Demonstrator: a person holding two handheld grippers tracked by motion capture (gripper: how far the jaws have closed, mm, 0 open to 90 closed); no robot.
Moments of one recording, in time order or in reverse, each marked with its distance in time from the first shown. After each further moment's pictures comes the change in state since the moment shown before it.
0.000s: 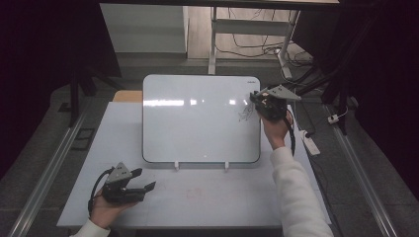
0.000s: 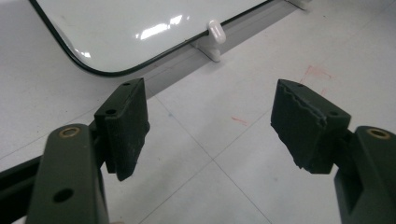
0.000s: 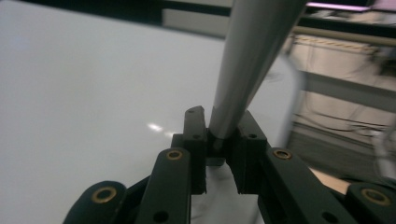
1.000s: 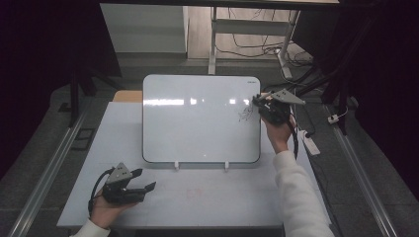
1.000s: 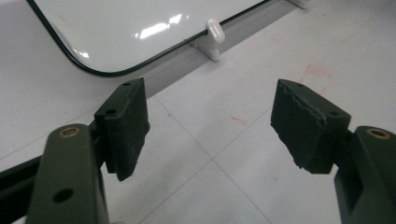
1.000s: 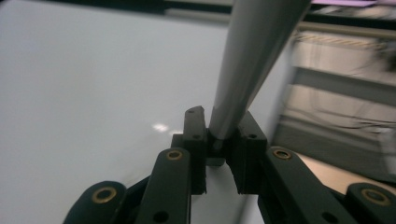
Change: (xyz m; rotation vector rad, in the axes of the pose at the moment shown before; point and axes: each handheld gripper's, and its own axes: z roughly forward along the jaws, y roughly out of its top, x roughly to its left) left arm -0.001 0.000 0.000 0.001 0.001 0.007; right arm -0.005 -0.012 -0.011 0.000 0.022 0.018
